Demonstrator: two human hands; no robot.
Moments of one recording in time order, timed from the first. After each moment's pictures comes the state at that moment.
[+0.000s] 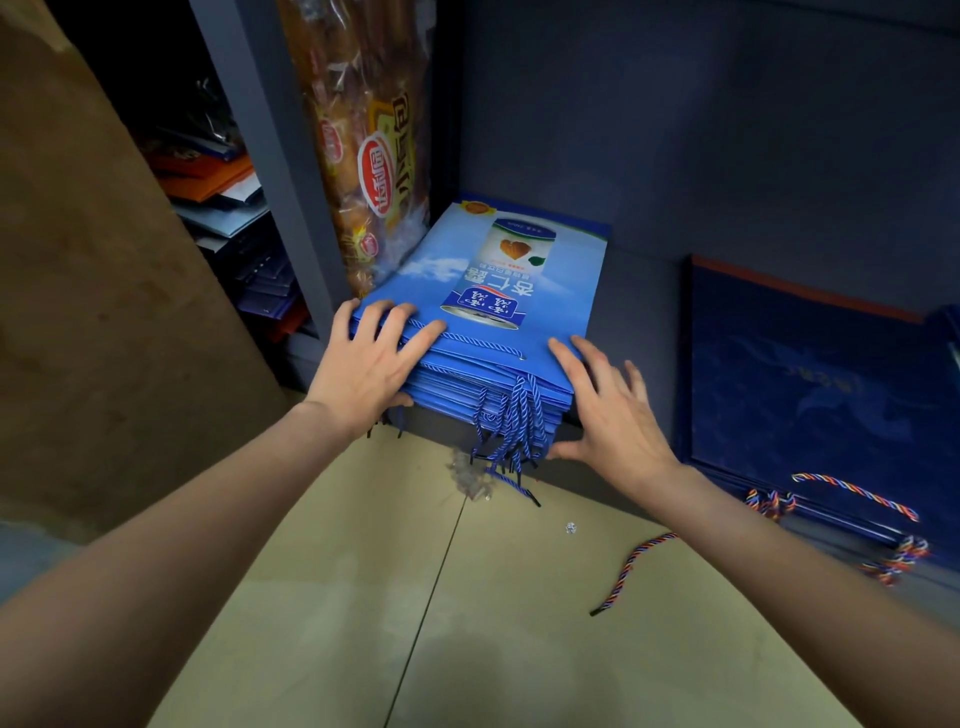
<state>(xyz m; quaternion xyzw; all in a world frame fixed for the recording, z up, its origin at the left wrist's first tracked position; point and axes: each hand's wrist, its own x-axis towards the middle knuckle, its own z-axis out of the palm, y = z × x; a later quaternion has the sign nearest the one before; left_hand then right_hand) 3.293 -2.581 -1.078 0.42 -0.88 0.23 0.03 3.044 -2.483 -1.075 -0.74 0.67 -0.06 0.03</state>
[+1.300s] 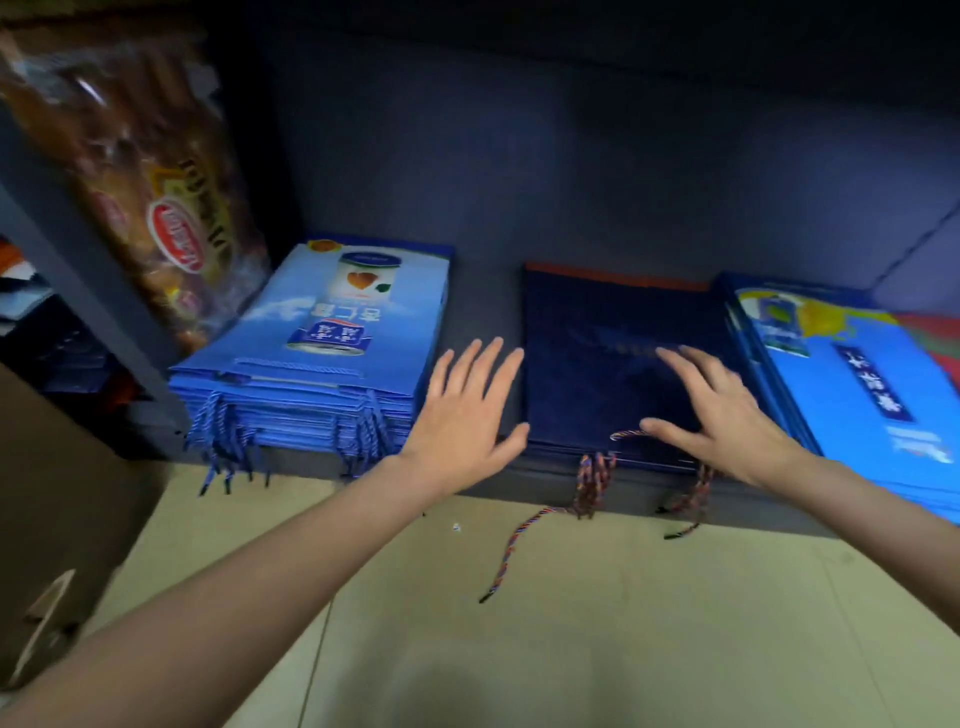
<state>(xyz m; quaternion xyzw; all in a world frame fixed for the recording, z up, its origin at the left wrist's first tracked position) 3.103 -2.484 -1.044 0.32 -0.94 -0.03 0.11 2.857 -2.360 -1.020 -0.57 0.81 -0.08 0.07</state>
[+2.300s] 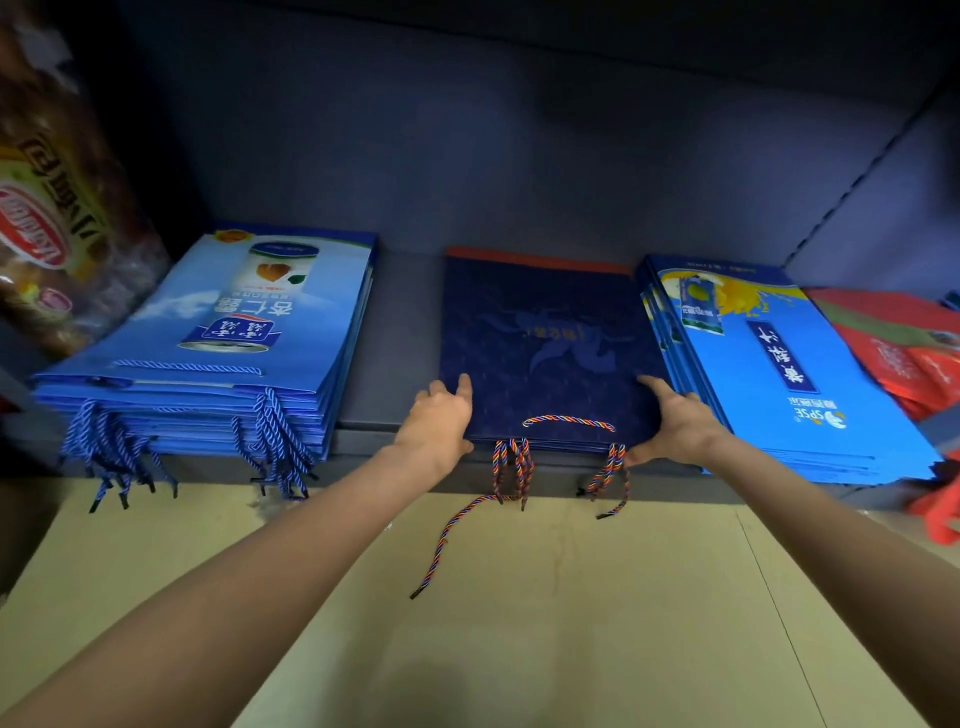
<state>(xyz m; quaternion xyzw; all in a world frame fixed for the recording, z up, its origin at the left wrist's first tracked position) 3.030 -2.469 -1.056 0.41 -0.89 -0.18 -0.10 2.802 -2.340 -1.046 -0.37 0.90 -0.04 0.24</state>
